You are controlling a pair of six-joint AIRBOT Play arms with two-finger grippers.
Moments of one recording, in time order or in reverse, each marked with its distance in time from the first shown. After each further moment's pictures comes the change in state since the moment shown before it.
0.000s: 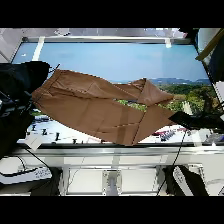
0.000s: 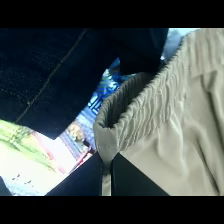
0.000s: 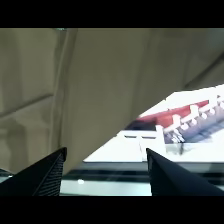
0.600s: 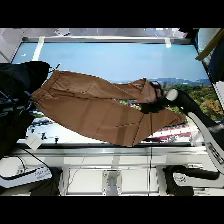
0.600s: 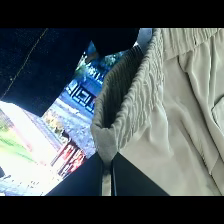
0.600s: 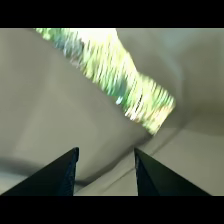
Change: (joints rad) left arm -0.002 0.046 0.001 0.014 -0.089 0.000; right arm 0.605 -0.621 0.357 -0.272 -0.289 0.030
